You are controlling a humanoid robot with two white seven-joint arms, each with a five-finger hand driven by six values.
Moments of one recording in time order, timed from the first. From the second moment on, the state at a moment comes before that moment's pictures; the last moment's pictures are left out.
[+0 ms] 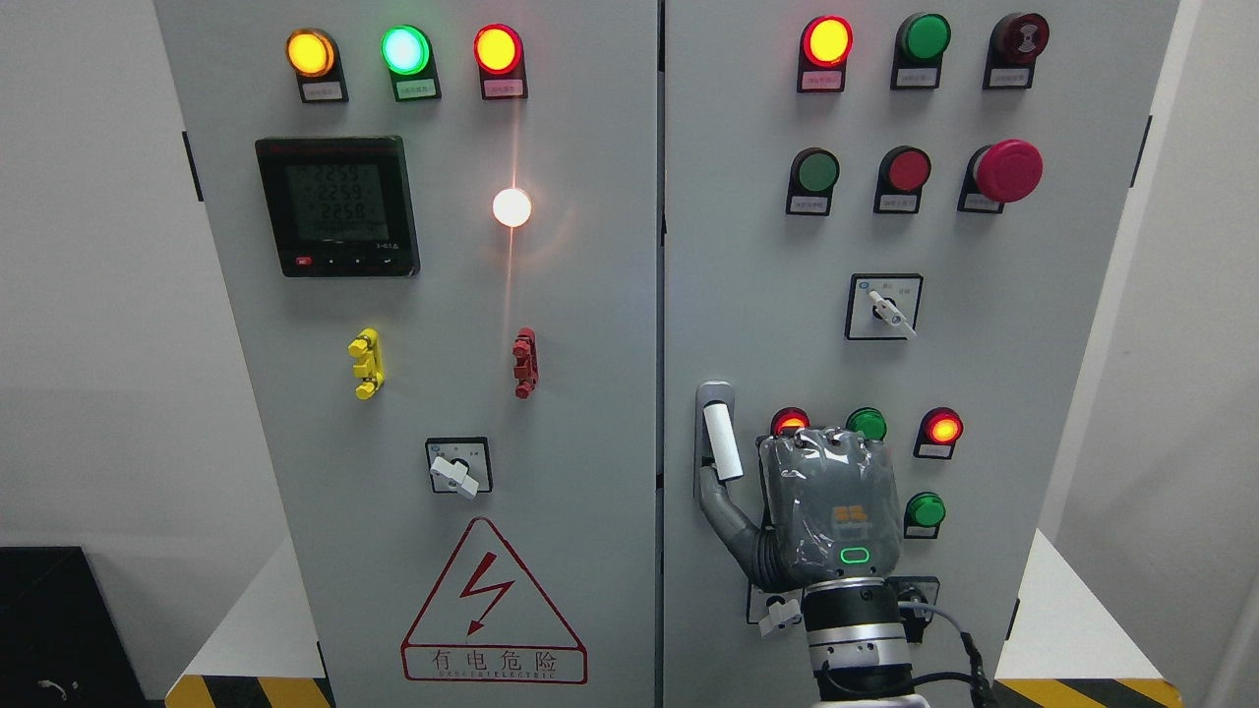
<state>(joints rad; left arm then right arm) 0.00 -0.10 -0.14 -0.05 0.14 -0.06 -0.06 -0.46 0.14 0.24 -1.76 1.56 0.19 -0.06</state>
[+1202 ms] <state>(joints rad) 0.00 -0.10 -0.14 -0.05 0.14 -0.06 -0.06 -0.46 0.14 0.23 -1.76 1.56 0.20 -0.06</state>
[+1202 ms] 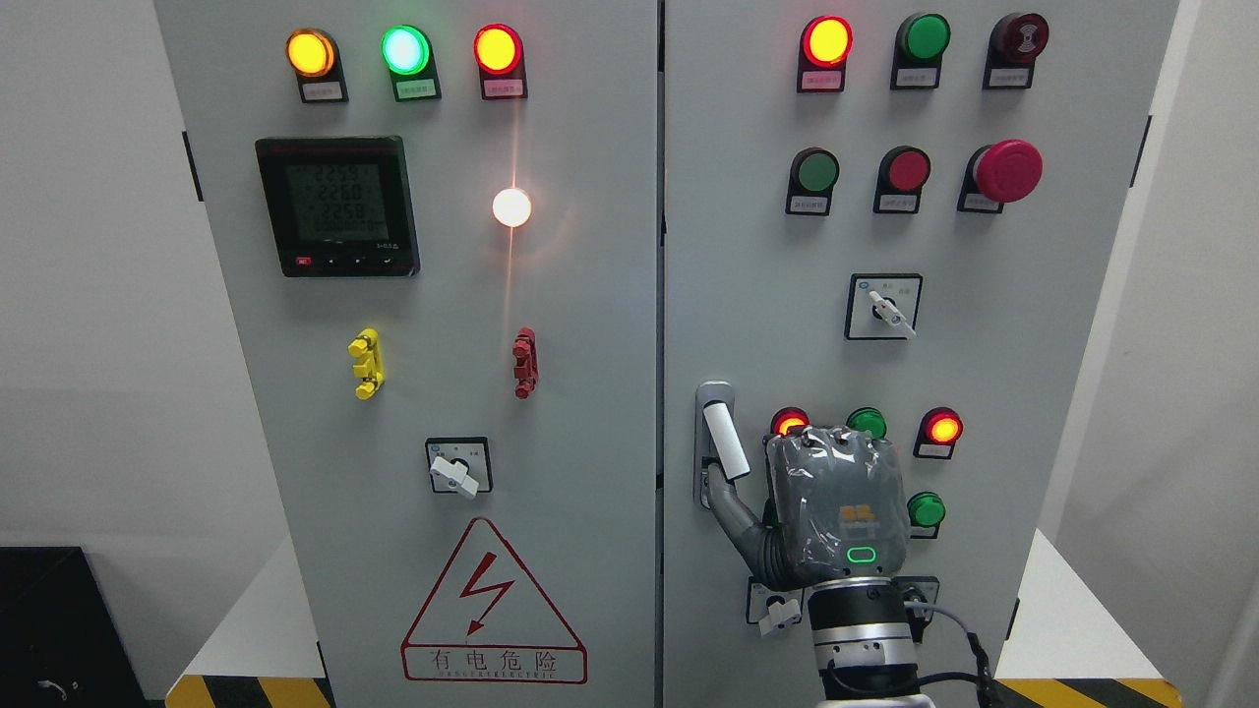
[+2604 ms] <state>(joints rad) 0.00 -0.10 -0.14 -0.05 0.14 -0.06 -0.06 -0.46 0.14 0.22 -1.76 1.56 0.20 -0.06</state>
